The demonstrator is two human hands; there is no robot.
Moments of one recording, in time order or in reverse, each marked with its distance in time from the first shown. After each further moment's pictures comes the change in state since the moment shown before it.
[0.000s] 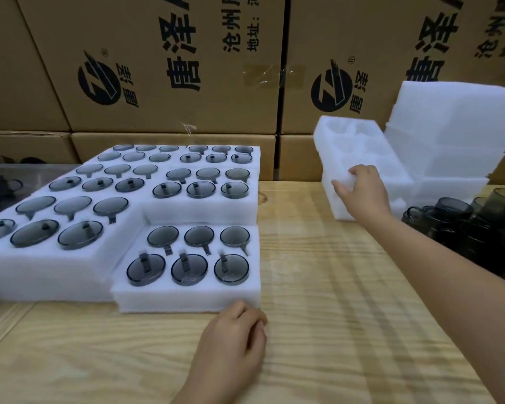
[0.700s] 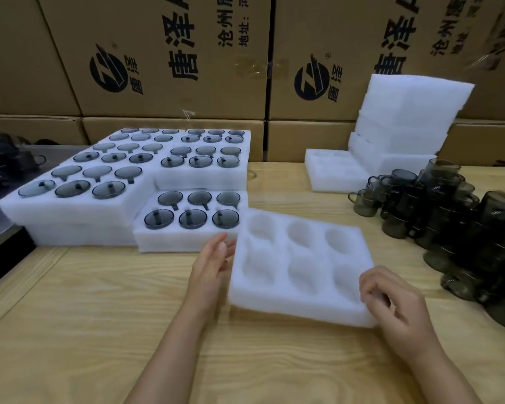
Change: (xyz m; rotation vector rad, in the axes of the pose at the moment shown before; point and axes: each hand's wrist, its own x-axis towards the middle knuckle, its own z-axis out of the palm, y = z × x) left_hand -0.030 0.028 -0.023 -1.037 0.175 -0.471; right_hand -0.278 0.041 -0.109 0.517 -0.086 -0.354
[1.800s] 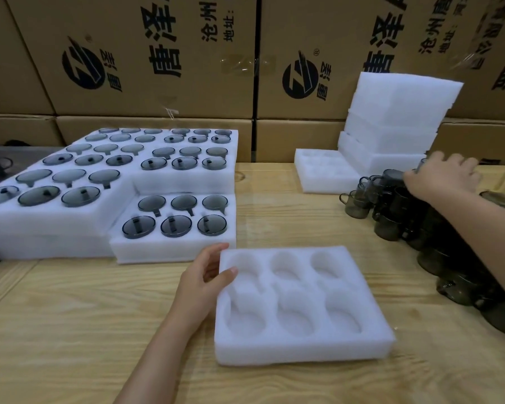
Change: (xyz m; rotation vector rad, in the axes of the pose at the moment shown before) left_hand 0.021 -0.018 -0.009 0.214 -0.151 0.061; right_hand 0.198 0.067 -0.087 -1.101 0.137 0.803
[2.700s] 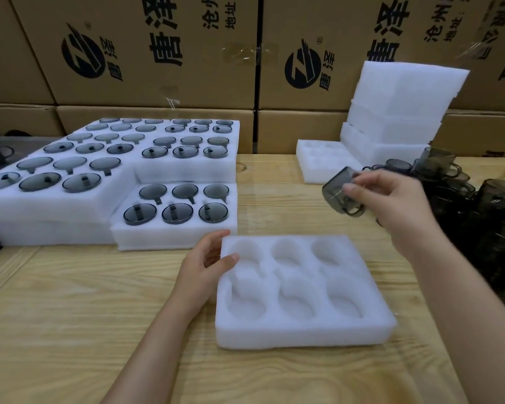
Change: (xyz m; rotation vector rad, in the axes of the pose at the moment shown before) left_hand -0.003 0.007 0.001 0.008 -0.014 -0.009; right_hand -0.136 -0.021 -0.017 1.310 -0.316 -0.298
